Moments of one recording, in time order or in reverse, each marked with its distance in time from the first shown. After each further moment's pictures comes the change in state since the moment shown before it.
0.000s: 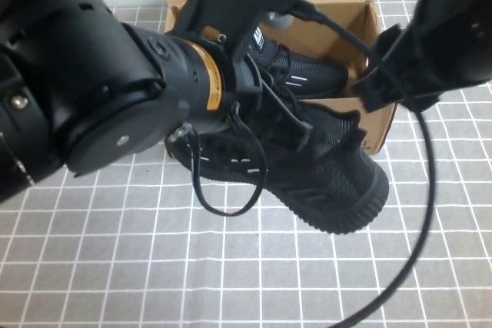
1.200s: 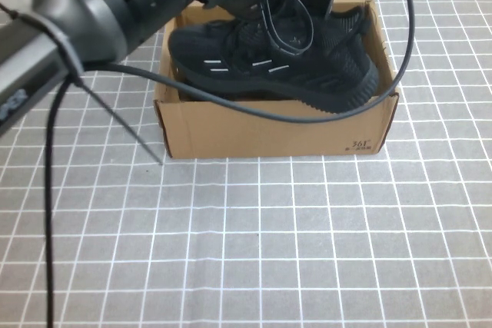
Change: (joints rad) right arm -0.326 -0.253 0.240 -0.119 0.004 0.093; left arm 0.208 0.442 -0.537 -0.107 0.019 0.057
